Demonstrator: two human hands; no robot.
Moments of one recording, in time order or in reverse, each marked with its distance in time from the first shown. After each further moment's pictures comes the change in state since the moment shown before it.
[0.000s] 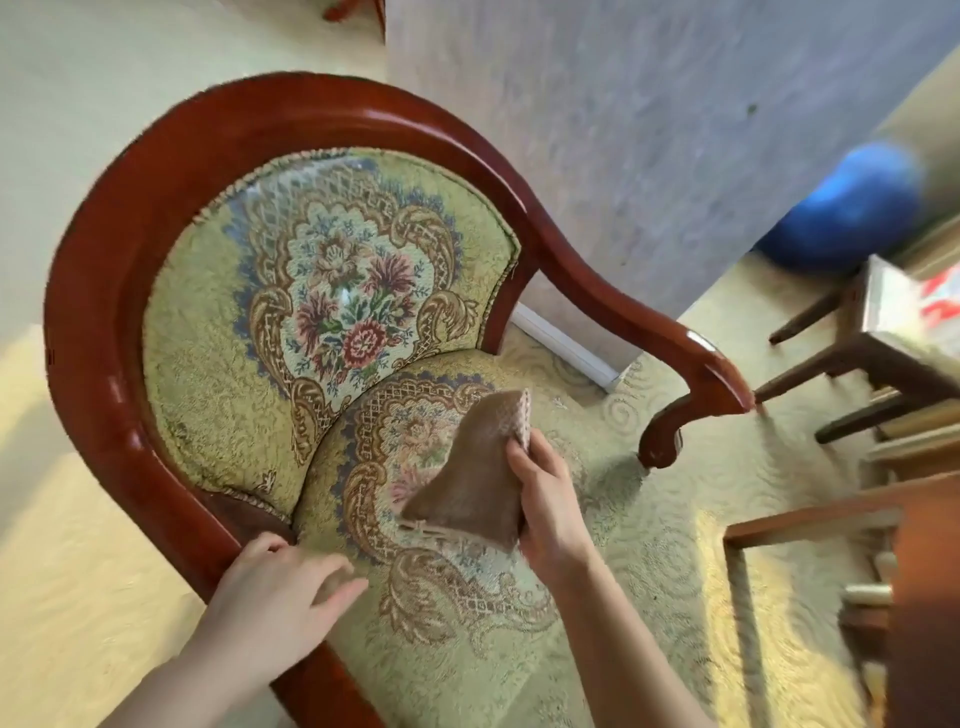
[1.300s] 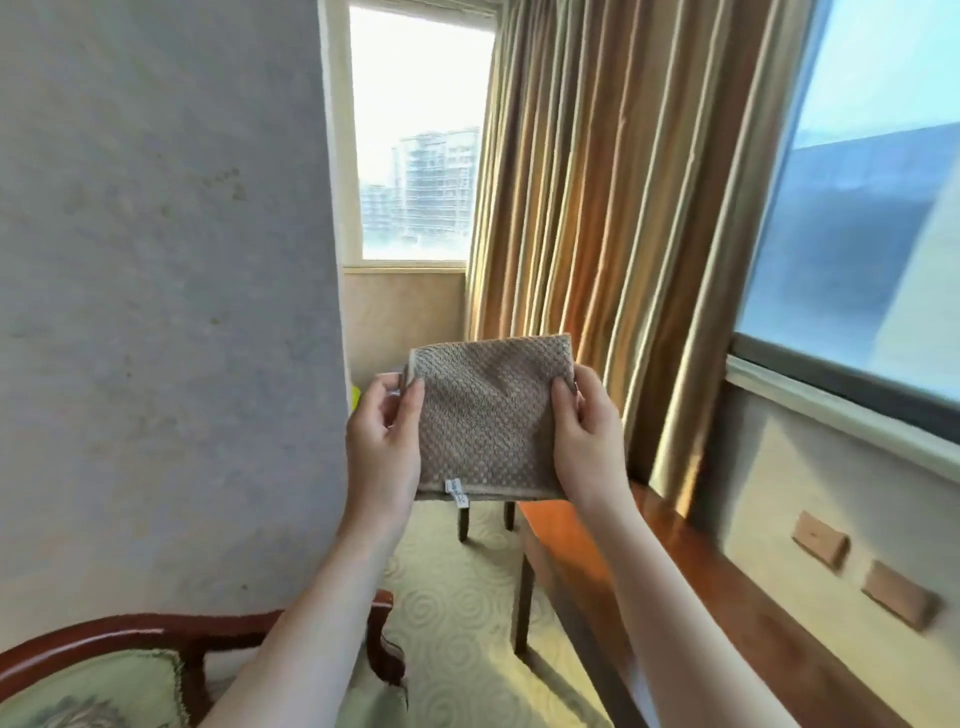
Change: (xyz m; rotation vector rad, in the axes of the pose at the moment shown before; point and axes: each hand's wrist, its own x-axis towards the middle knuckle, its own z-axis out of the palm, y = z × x) left_hand -0.168 0.438 -0.377 -1.338 0.329 1.051; right_hand -0.413 -0.374 -0.130 -0.322 1.131 -1.050
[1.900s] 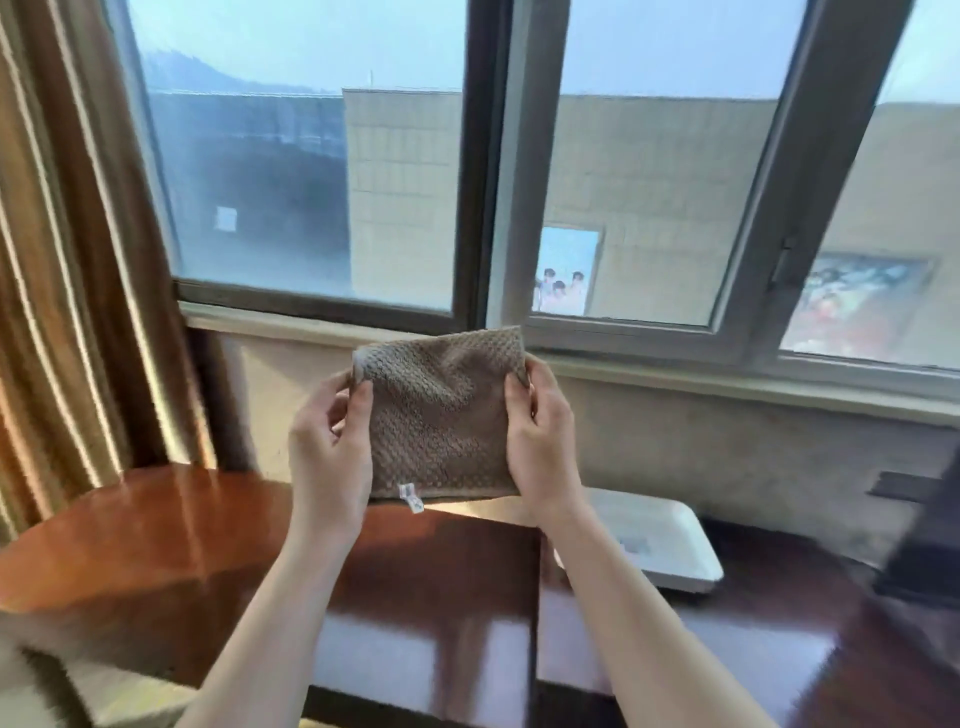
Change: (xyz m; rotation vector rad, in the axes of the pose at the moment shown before) left_hand -0.284 0.122 0.221 -0.409 -0.755 -0.038; right_hand -0.235 -0.128 -0.340 -0.659 0.815 0.074
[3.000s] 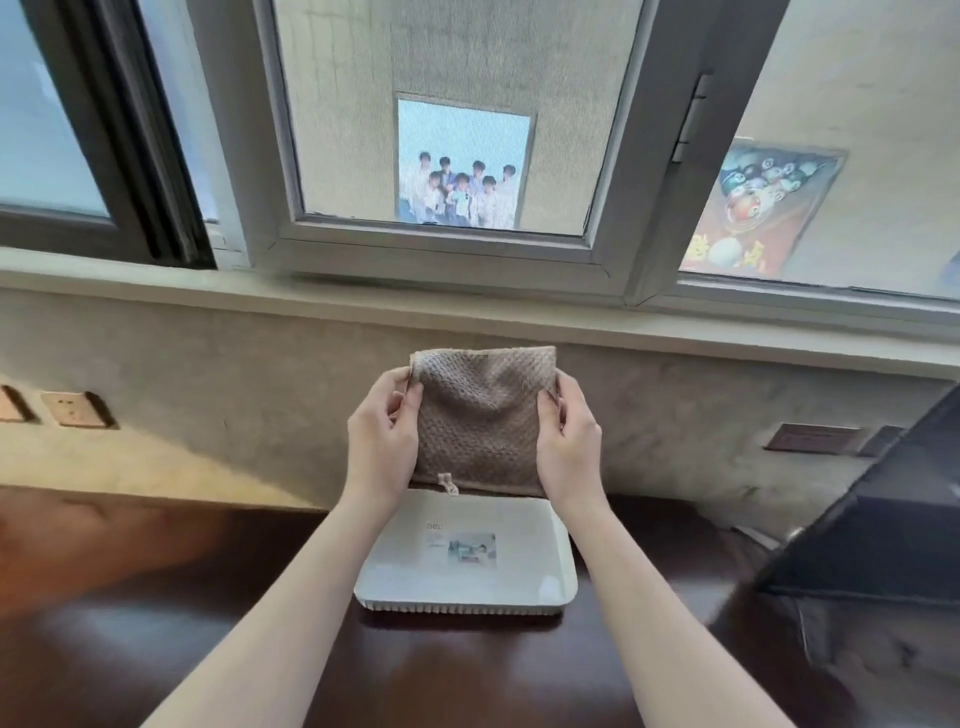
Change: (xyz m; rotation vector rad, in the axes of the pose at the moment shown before) left_hand -0.061 -0.138 0.469 -0.021 -0.420 -0.203; right_hand 0.161 0.342 -0.290 -0.311 0.156 0.261
